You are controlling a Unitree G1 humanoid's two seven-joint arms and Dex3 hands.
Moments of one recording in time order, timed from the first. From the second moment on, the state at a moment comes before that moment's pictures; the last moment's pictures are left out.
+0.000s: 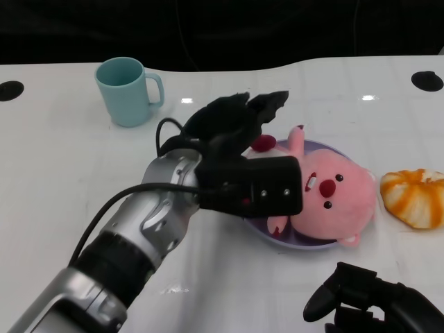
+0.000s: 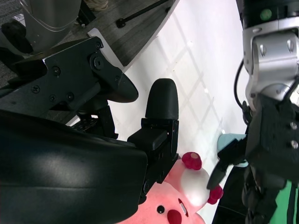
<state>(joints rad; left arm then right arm) -0.72 0.07 -0.51 0.52 0.62 0.05 -0.08 0.47 -0.24 0.15 -0.73 0.15 0.41 0.25</state>
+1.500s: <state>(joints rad) 0.18 0.02 -0.07 -0.53 -0.37 0.53 -0.15 0.46 -0.25 0.12 -0.71 0.15 0.41 0.28</state>
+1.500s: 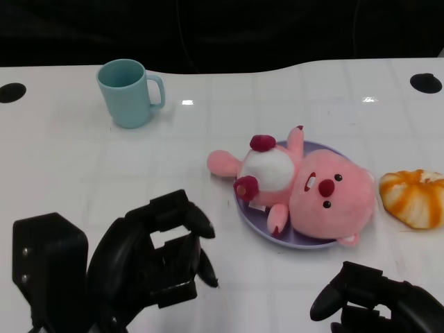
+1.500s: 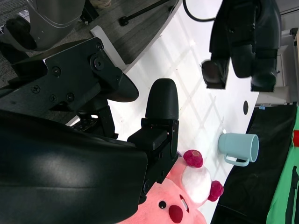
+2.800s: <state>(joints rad) 0.23 0.07 -0.04 -0.55 -0.37 0.62 -0.15 0.45 -0.26 0.10 -0.70 0.16 0.39 0.30</state>
